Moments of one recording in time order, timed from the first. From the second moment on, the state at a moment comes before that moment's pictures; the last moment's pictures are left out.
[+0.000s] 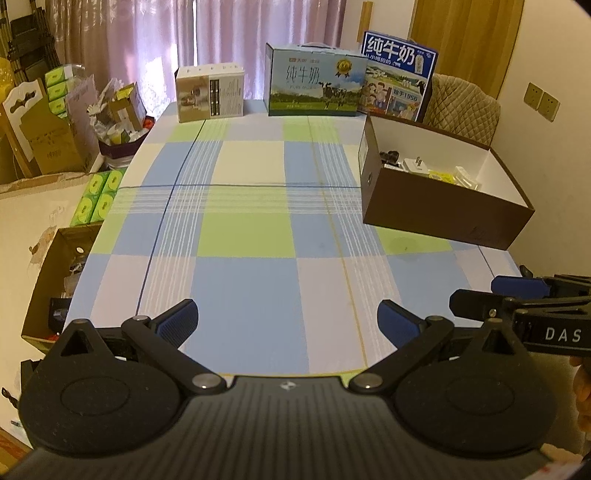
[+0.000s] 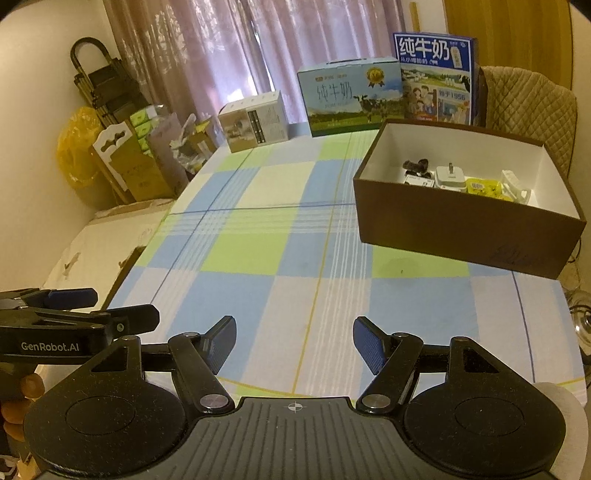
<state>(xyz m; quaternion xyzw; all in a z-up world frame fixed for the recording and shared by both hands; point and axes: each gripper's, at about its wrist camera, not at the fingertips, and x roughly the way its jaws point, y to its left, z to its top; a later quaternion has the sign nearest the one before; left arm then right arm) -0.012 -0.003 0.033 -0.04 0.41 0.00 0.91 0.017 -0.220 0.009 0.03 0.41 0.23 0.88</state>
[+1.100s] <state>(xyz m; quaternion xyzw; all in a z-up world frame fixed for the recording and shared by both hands) 0.024 -0.005 0.004 -0.04 0.44 0.01 0.90 0.050 -0.217 -0.024 0.04 0.44 0.23 0.87</state>
